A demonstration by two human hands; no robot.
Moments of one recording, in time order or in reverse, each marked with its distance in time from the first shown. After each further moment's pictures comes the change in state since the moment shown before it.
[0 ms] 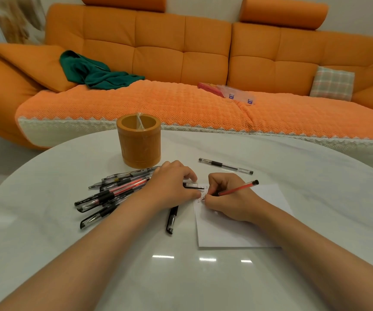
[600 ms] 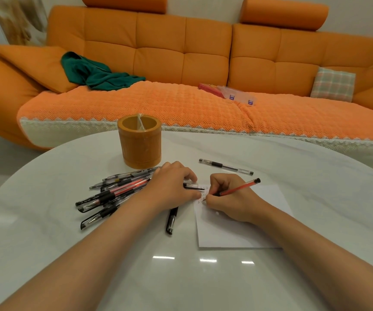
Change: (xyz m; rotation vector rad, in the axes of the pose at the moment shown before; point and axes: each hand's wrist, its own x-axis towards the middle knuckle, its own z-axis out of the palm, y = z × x) left_hand -0.002 0.002 0.000 0.007 0.010 -0.002; right_hand -0.001 0.002 -0.002 0.012 0.012 0.003
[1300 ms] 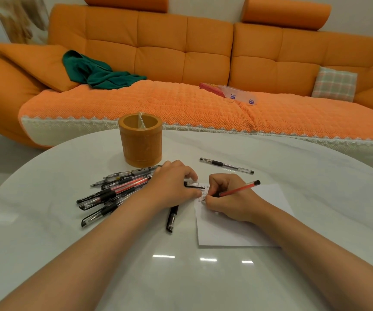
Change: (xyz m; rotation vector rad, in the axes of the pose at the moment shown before) left_hand 0.001 -0.001 0.001 -0.006 0.005 -0.007; right_hand -0.001 -0.001 0.002 -0.009 -0.024 -0.024
